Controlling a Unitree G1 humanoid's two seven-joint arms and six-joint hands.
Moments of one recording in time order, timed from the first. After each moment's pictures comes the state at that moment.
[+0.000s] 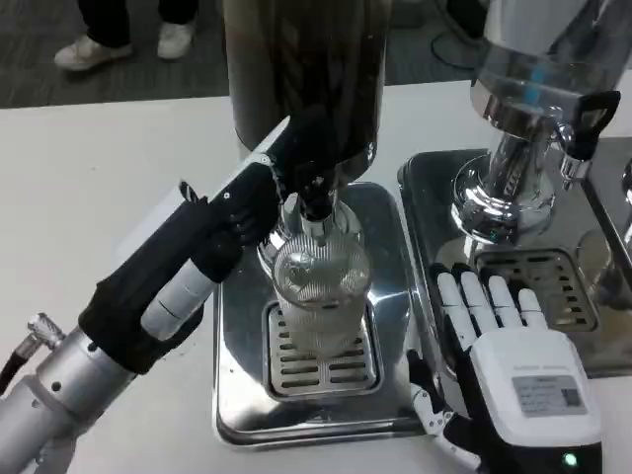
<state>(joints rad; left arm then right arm) -0.05 0.40 -0.06 0.12 -0.42 -0.57 -0.71 0.33 -0.27 0.46 -0.17 -1.20 0.22 -0.36</state>
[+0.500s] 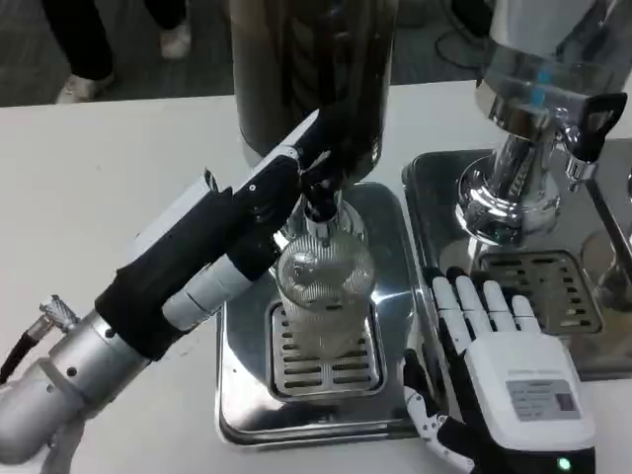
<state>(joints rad) -0.08 0.38 -0.04 0.08 -0.31 -0.55 -0.70 0.34 -0.25 0.47 -0.17 -1.19 0.22 -0.36</state>
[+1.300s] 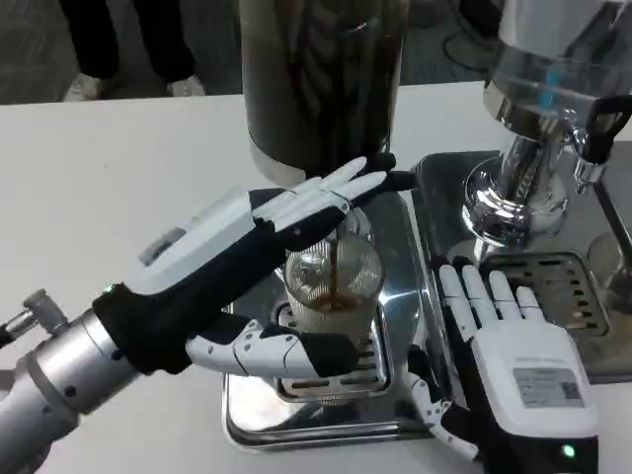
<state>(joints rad) -0.05 0.52 -0.05 -0.06 0.09 -0.71 -0.54 0.31 -0.25 0.45 -0.16 -1.15 0.22 -0.36</state>
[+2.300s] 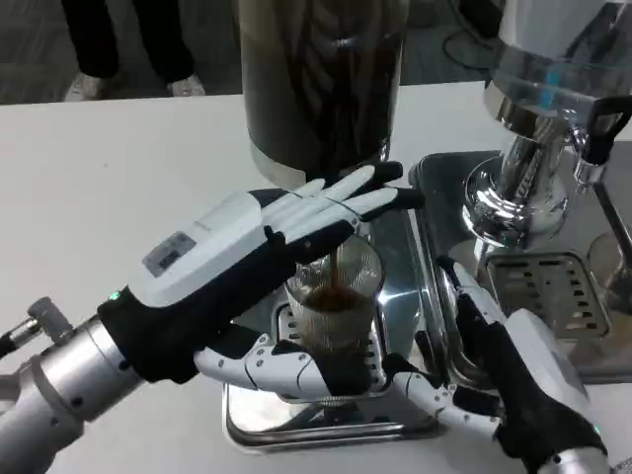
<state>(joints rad) -0.04 0.57 -0.10 -0.07 0.16 -0.73 -0.42 0.29 -0.24 0.27 -0.20 -0.52 0.02 -0.08</state>
